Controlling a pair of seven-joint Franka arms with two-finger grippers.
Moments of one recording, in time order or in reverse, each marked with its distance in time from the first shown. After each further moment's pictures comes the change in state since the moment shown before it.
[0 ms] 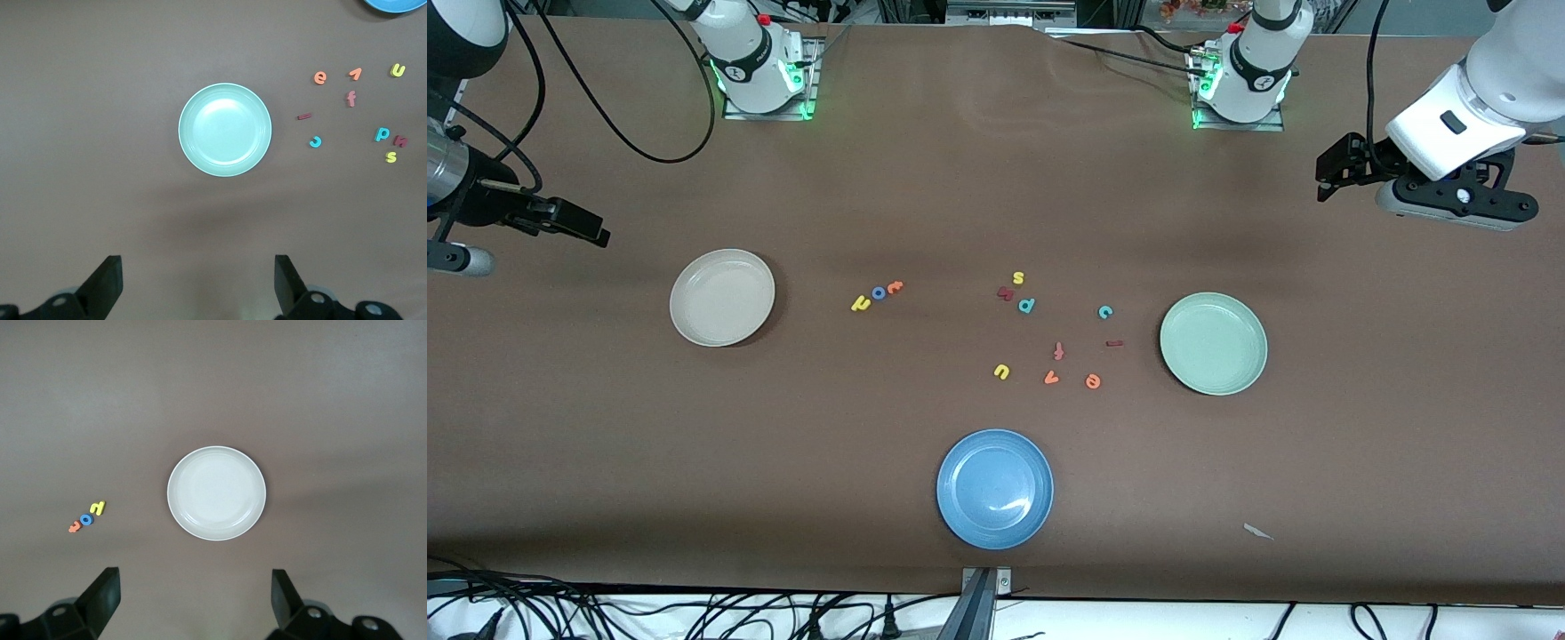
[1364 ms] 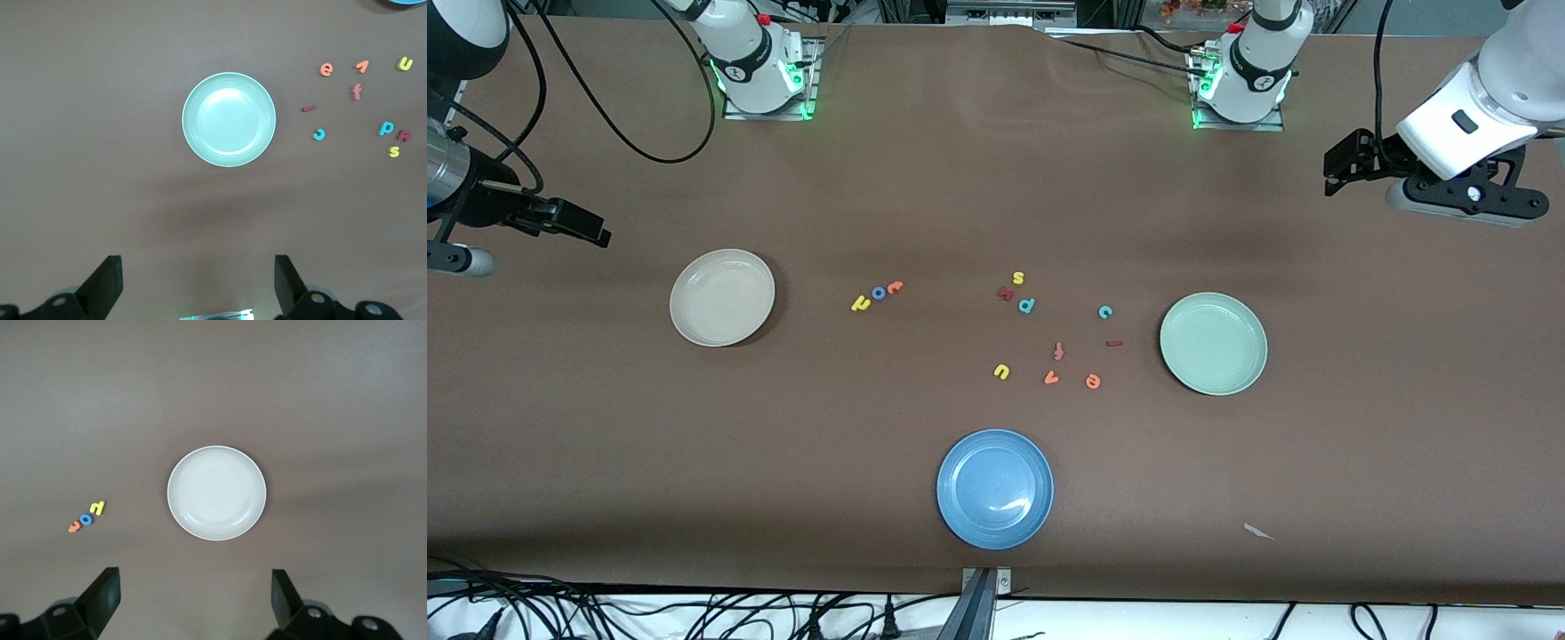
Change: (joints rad) left arm 0.016 0.009 -0.002 0.017 0.000 -0.042 -0.012; right arm 0.000 0.001 0.001 0.000 0.000 0.000 0.000
